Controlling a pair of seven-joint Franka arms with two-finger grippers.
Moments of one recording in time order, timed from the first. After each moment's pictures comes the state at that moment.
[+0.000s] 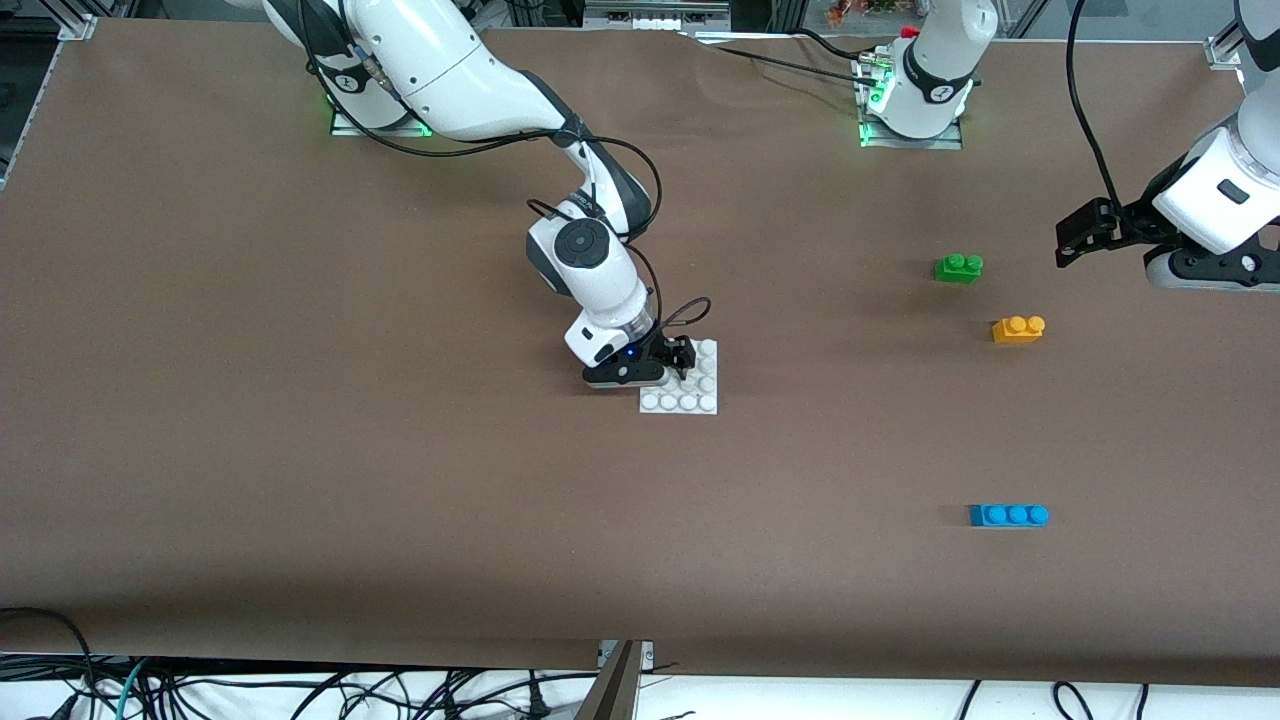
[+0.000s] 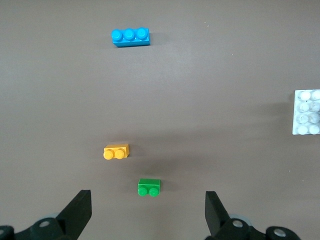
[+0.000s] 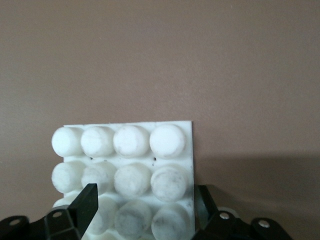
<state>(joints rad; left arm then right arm) 0.00 0.00 -0.05 -1.66 0.03 1.61 -0.01 0.73 0.88 0.05 -1.49 0.06 2.72 0.77</state>
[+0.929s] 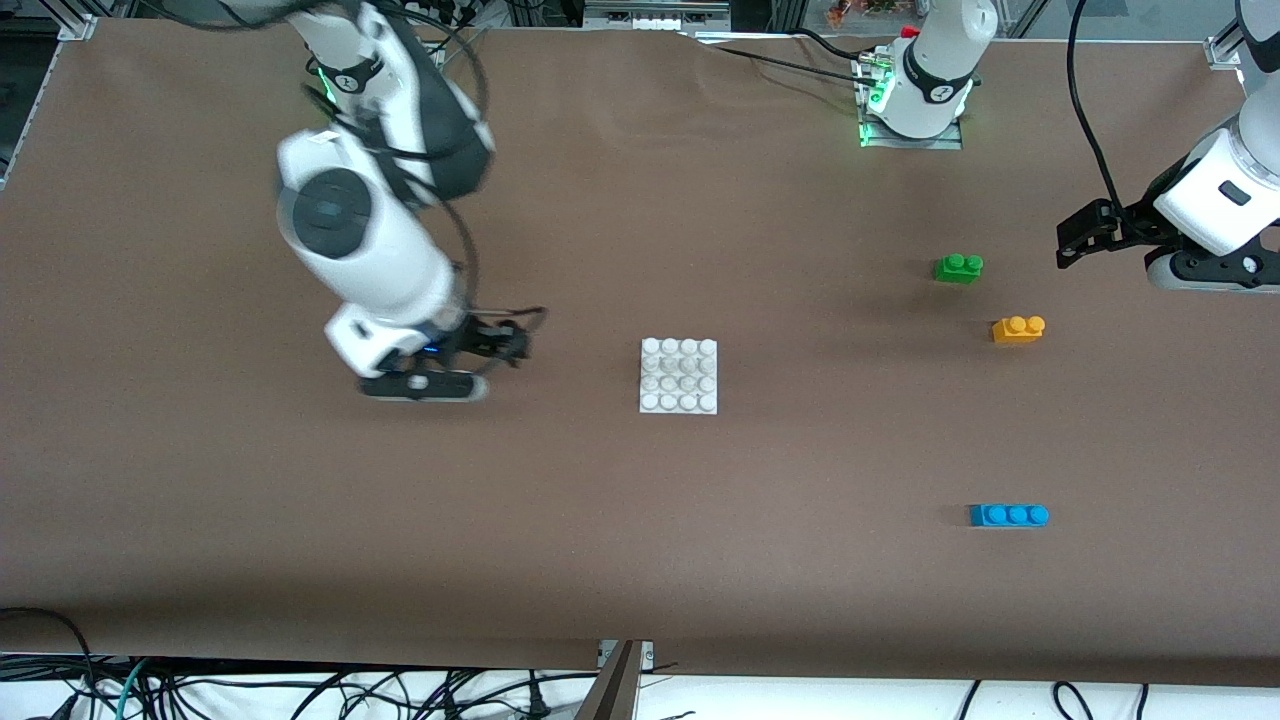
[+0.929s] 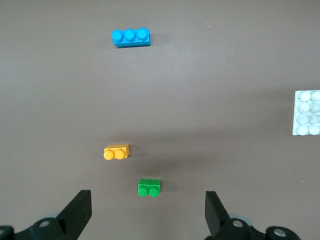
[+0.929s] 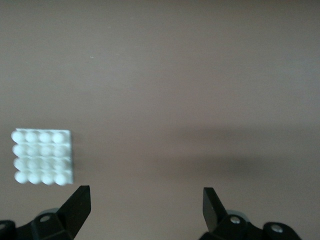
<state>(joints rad) 0.00 0.00 -0.05 -1.66 0.03 1.61 -0.01 0.42 0.36 -0.02 -1.51 0.06 1.91 0.36</state>
